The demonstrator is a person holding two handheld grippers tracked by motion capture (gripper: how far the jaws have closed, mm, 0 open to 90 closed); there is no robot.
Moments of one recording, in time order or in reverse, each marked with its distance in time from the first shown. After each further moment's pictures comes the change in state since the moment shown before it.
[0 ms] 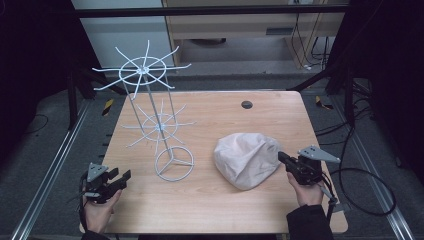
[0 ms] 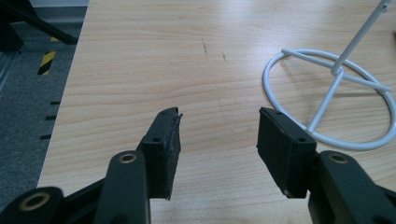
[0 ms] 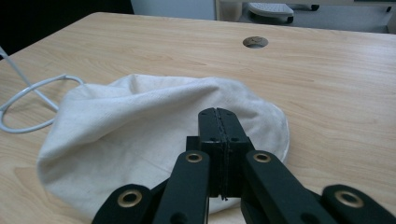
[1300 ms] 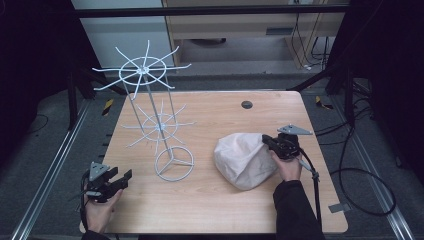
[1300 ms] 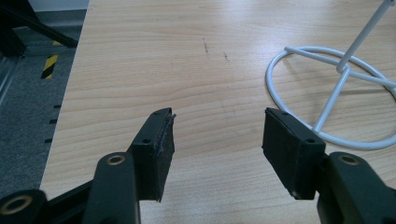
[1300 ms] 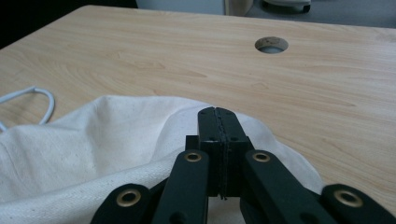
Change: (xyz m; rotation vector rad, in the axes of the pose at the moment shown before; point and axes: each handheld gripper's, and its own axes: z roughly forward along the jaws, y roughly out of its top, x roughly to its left) left arm 0.000 0.000 0.004 0.001 0.007 0.023; right arm -0.016 0.022 0.091 0.043 0.046 0.003
